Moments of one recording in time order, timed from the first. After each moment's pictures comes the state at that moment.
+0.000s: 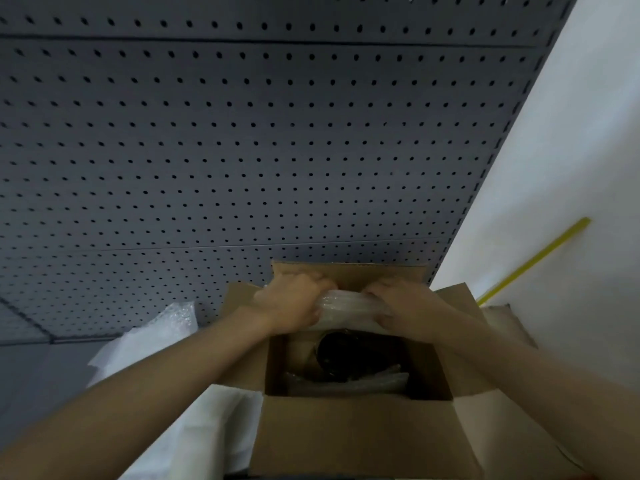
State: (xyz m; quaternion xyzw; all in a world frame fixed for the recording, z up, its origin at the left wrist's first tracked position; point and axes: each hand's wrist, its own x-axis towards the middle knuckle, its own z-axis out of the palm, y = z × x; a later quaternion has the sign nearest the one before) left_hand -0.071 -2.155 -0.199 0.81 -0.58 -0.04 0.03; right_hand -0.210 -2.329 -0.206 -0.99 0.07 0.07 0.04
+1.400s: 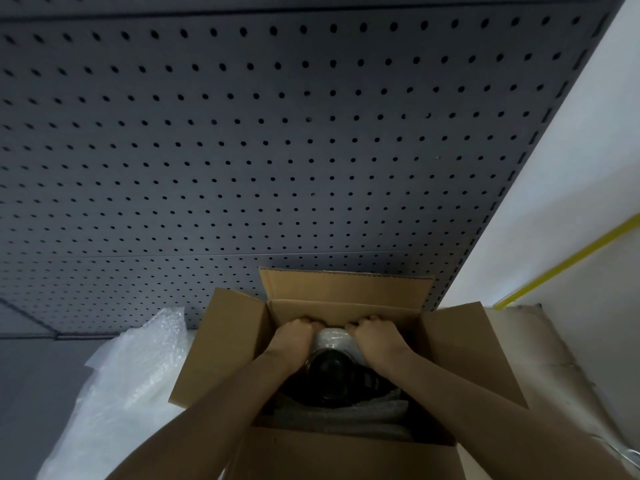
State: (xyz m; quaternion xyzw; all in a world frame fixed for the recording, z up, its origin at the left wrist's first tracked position) left_hand -0.056 -2.205 -0.325 0.88 -0.41 -0.23 0.05; right_hand -0.151 -2.345 -0.313 -0.97 0.09 0.22 -0.01
